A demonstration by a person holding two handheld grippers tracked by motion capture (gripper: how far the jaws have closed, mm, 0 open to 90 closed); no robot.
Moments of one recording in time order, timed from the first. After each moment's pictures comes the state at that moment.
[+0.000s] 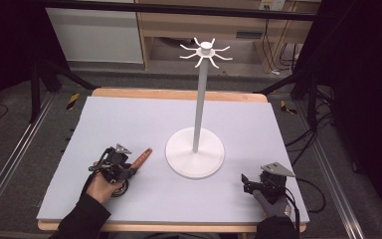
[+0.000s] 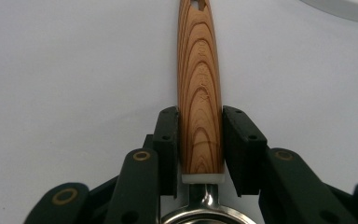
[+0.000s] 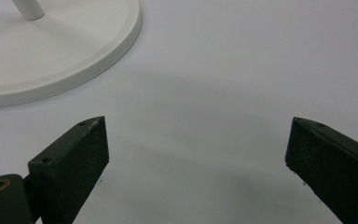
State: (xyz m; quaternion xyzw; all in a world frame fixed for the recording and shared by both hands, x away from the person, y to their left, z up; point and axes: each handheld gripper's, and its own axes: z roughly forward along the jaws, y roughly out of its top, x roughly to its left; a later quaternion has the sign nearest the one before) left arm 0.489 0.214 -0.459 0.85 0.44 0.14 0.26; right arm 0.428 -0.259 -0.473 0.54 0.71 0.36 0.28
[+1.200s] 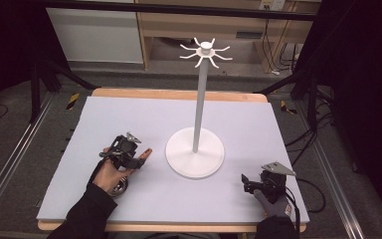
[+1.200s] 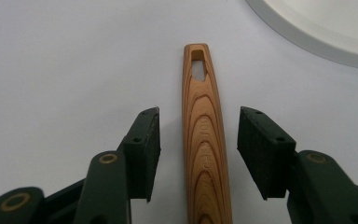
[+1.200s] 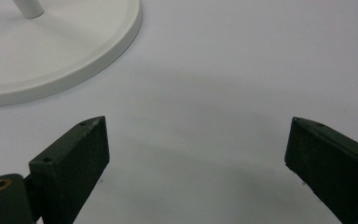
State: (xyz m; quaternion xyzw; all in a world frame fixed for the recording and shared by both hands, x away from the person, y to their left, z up) left arm 0.522 0.188 -0.448 0.86 0.42 0.16 0.24; right arm 0.431 -0.261 -0.473 0.54 0.72 0.36 0.26
